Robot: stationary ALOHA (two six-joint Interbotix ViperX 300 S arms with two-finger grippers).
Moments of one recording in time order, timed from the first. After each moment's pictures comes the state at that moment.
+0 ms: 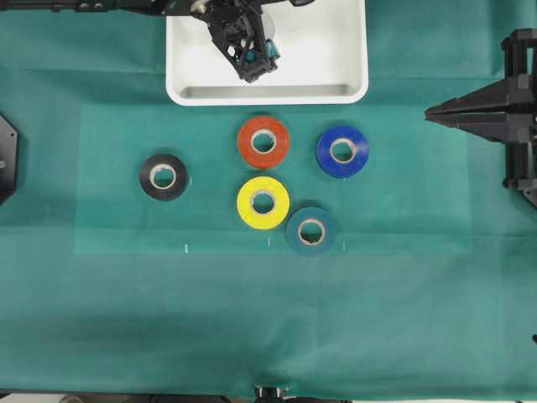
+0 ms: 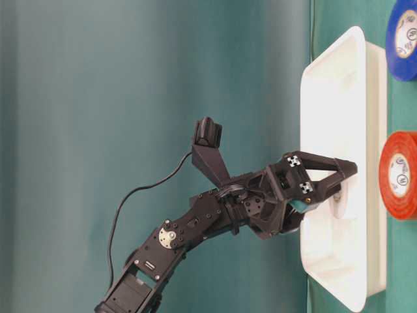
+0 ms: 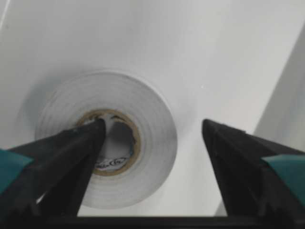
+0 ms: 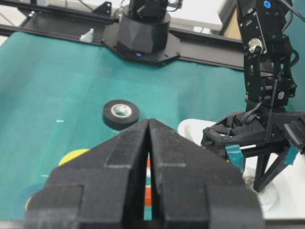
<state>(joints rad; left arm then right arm) 0.40 0.35 0.22 0.00 0.54 -0.01 -0.01 -0.91 1.12 -0.01 -0.13 -0.01</state>
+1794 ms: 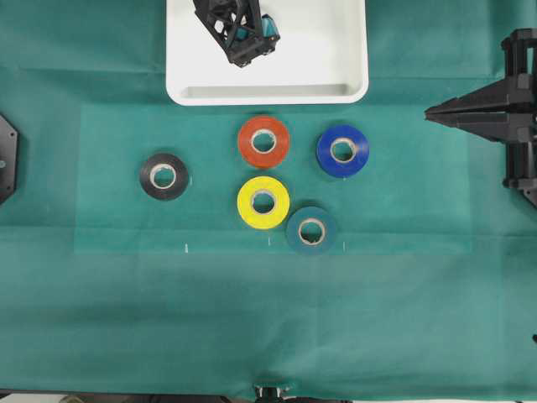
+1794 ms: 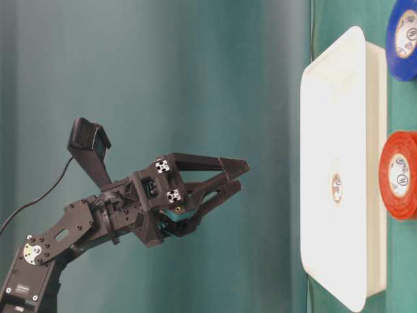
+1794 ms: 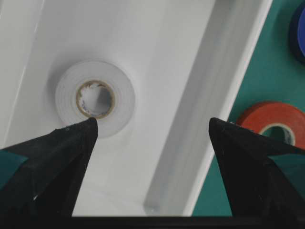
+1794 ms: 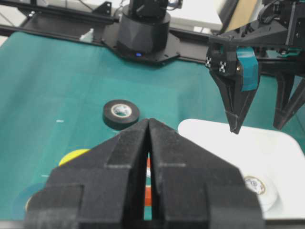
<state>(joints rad) 0.34 0.12 0.09 0.00 0.87 -0.02 -0.01 -0.91 1.12 -0.01 -0.13 0.00</state>
